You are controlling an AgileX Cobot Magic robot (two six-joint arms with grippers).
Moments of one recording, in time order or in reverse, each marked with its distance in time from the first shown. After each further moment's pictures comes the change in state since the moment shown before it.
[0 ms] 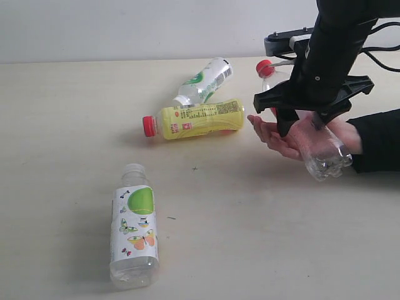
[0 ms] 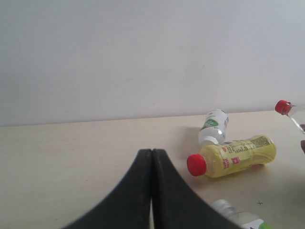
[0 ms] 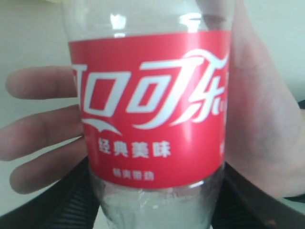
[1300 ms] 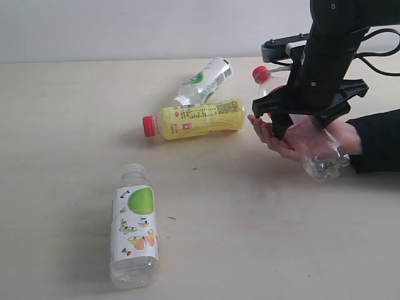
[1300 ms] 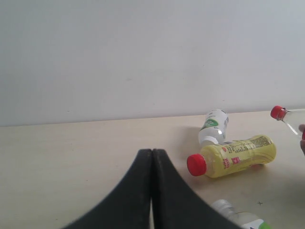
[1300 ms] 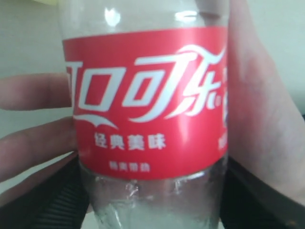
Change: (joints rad) left arm 0.000 0.000 0.000 0.000 0.000 0.000; right arm 0.000 0.036 0.000 -0.016 -0.031 -0.012
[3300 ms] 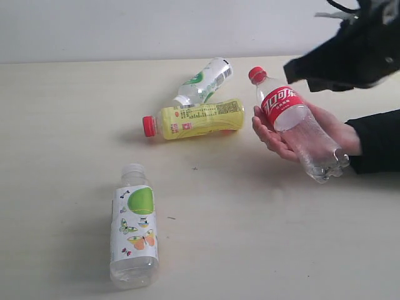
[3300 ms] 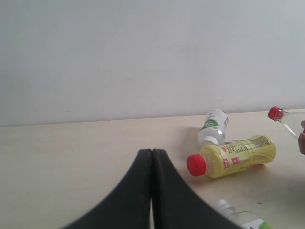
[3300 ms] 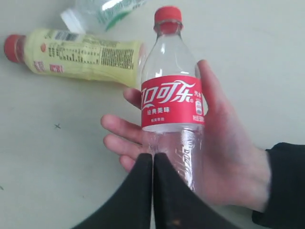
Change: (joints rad) left arm 0.000 0.000 0.000 0.000 0.000 0.000; right arm 0.002 -0.538 0.335 0.099 -0.326 -0.151
